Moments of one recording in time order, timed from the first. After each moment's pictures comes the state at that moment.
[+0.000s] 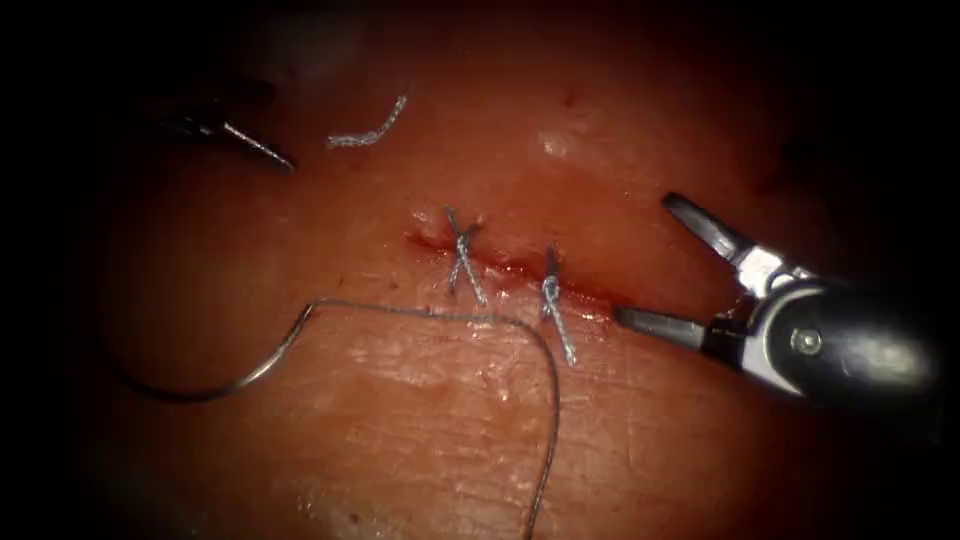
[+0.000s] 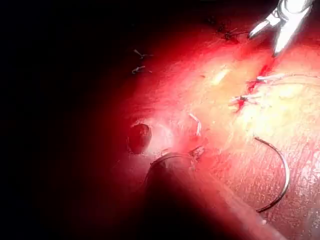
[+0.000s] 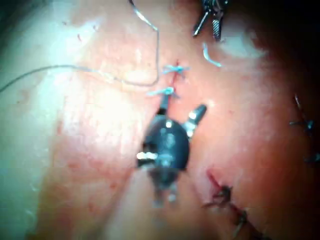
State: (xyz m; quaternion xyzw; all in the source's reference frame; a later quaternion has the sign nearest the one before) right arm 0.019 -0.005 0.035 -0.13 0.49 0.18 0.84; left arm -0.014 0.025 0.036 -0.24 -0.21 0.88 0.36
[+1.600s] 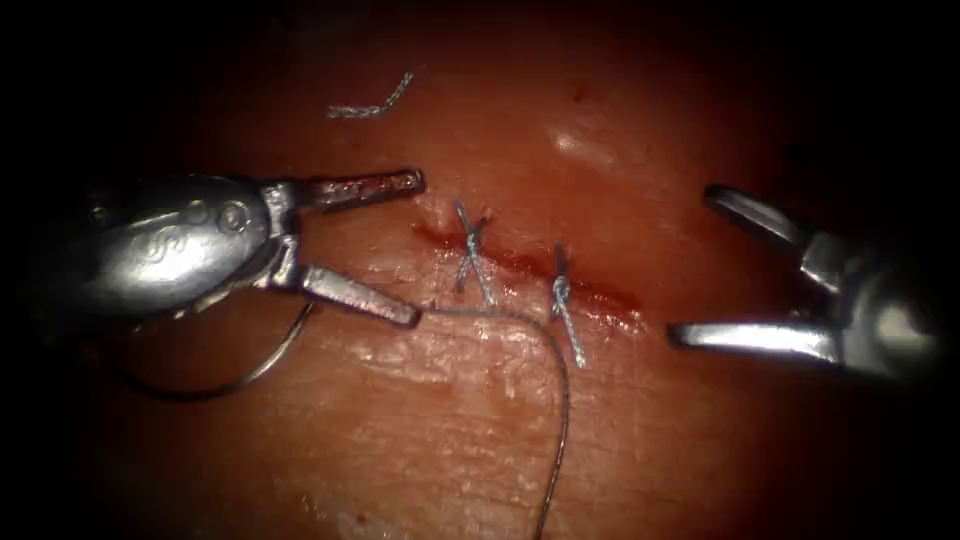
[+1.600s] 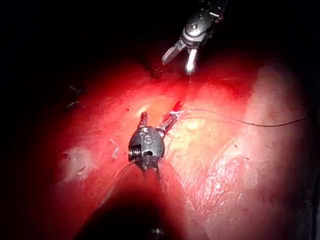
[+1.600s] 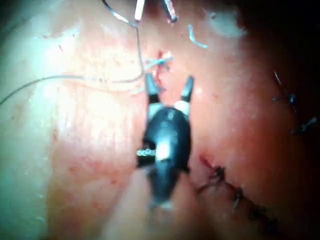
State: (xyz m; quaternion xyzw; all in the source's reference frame) right arm 0.016 -0.003 0.031 0.01 0.56 0.16 0.81; left arm -0.025 0.019 0.022 -0.57 -0.13 0.81 0.07
